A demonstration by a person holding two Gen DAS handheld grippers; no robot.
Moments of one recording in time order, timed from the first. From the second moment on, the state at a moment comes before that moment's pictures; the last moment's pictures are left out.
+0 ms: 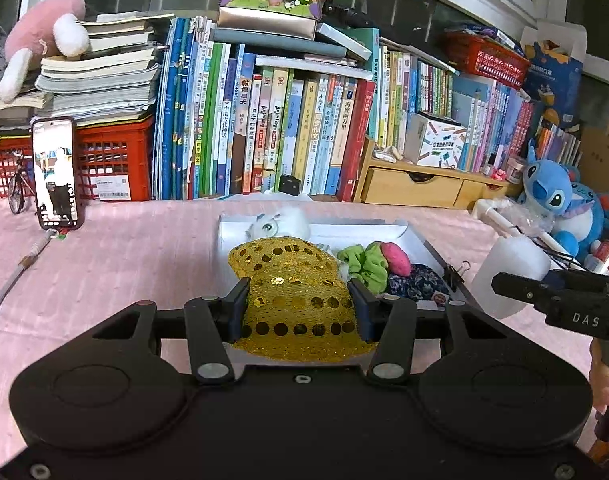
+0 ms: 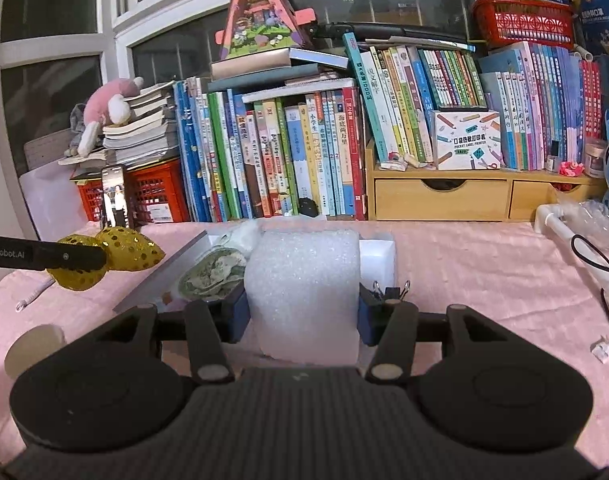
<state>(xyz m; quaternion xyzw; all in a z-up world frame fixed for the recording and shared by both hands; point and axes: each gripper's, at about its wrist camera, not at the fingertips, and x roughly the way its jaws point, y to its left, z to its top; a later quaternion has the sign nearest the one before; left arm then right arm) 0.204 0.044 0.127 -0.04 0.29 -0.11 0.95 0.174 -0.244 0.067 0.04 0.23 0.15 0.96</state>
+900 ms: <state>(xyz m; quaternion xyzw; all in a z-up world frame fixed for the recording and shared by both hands) 0.311 0.051 0.080 -0.08 0.42 -0.08 0.90 0.259 -0.212 0.038 0.08 0.34 0.20 0.92</state>
